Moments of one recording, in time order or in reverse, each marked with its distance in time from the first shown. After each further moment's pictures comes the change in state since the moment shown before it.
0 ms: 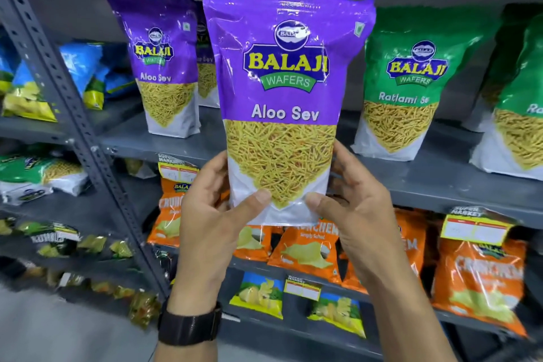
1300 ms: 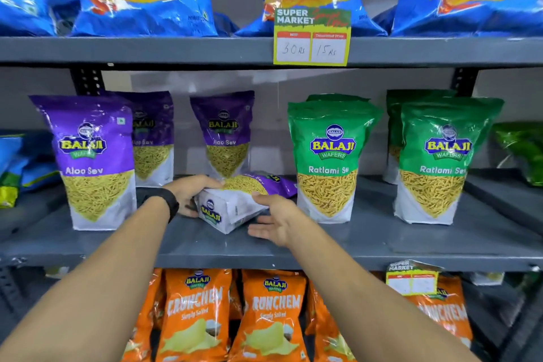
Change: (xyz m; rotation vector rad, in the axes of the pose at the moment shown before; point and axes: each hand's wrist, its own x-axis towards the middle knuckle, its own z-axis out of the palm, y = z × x) left_hand 0.275 -0.055 0.045 0.628 -0.323 -0.745; right_hand 0.171 0.034 -0.007 0.281 0.187 0.828
